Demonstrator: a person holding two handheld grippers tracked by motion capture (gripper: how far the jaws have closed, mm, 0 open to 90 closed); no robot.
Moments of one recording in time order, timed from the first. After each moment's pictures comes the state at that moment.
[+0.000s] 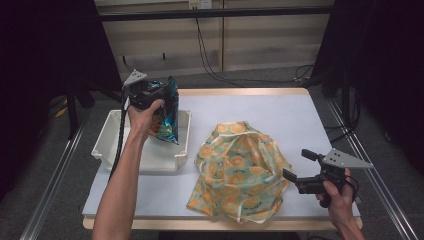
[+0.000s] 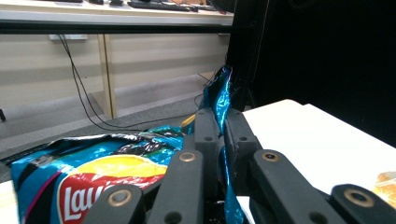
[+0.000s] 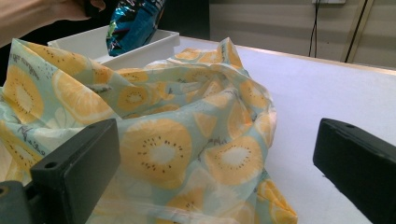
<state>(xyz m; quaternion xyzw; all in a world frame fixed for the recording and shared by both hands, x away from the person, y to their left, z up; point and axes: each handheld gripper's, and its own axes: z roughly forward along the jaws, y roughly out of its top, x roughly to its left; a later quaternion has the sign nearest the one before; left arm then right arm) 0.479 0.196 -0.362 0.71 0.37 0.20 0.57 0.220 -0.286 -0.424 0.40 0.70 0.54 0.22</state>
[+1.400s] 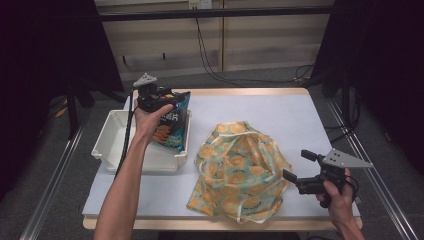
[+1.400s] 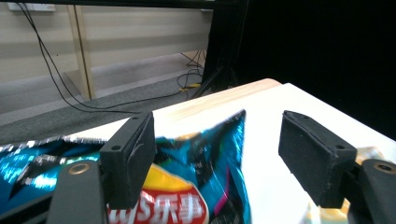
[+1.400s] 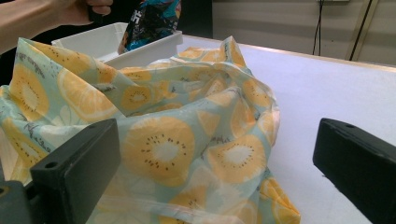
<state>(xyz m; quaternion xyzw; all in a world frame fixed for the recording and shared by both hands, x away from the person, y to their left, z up) 0.468 0.185 -0.367 0.74 0.36 0.15 0.55 0.219 -0.286 -0.425 0.40 0.71 0.54 0.21</state>
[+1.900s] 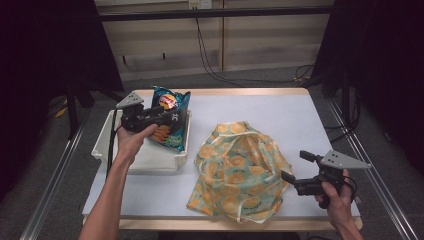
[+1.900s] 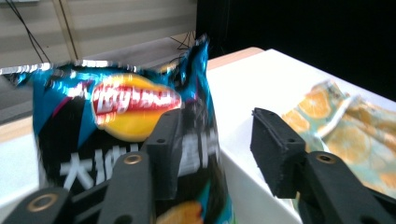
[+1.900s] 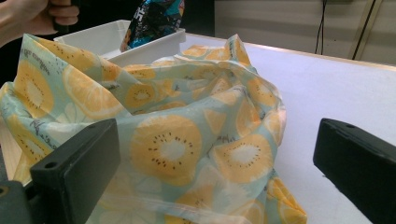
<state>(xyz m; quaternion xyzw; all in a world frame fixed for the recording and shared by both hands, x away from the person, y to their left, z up) 0.409 0.226 -0.381 0.77 0.32 0.14 0.53 0.218 -0.282 -0.425 0.40 0.71 0.54 0.21</state>
